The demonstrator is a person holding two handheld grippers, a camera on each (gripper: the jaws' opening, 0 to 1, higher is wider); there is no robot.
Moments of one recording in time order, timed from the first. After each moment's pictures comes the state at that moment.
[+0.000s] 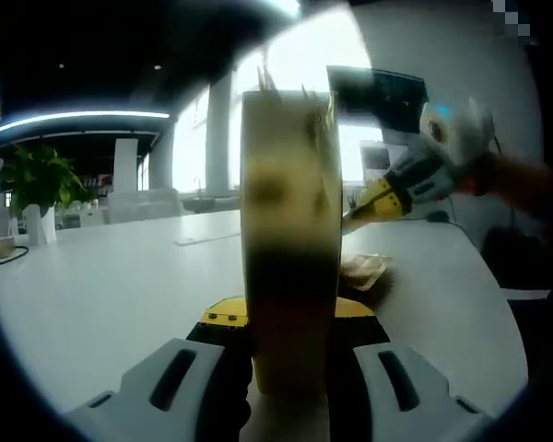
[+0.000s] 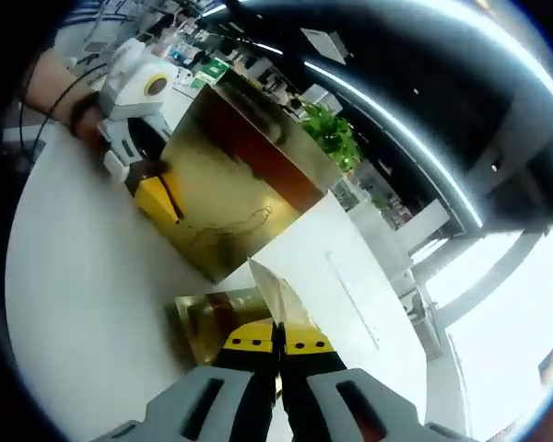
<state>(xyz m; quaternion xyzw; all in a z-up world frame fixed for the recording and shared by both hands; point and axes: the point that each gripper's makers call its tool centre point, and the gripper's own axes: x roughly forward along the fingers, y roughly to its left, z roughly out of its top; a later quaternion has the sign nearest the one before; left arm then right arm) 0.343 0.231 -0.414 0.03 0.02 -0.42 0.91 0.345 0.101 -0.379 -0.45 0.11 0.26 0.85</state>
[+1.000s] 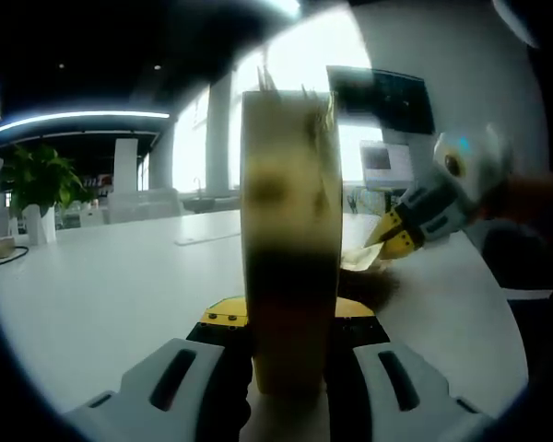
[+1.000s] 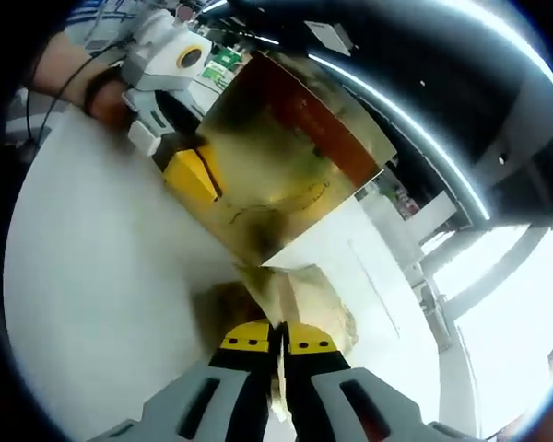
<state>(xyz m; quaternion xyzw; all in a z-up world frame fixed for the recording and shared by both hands) 0.342 0.231 -0.414 0.03 0.02 -0.42 0.91 0.330 0.109 -0.418 -0.43 0.14 0.27 0.85</state>
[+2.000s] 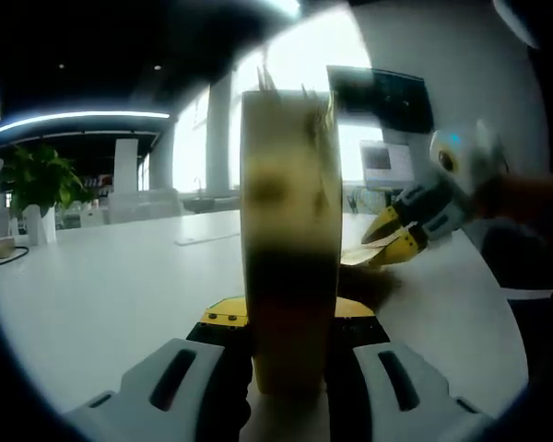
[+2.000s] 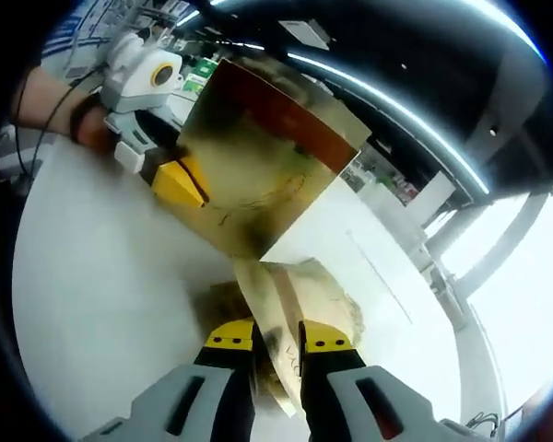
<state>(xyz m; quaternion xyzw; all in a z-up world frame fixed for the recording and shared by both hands) 0.344 0.232 -0.415 0.03 0.02 -0.42 0.91 0.331 0.099 -0.420 -0.39 0.16 0.26 0.87</state>
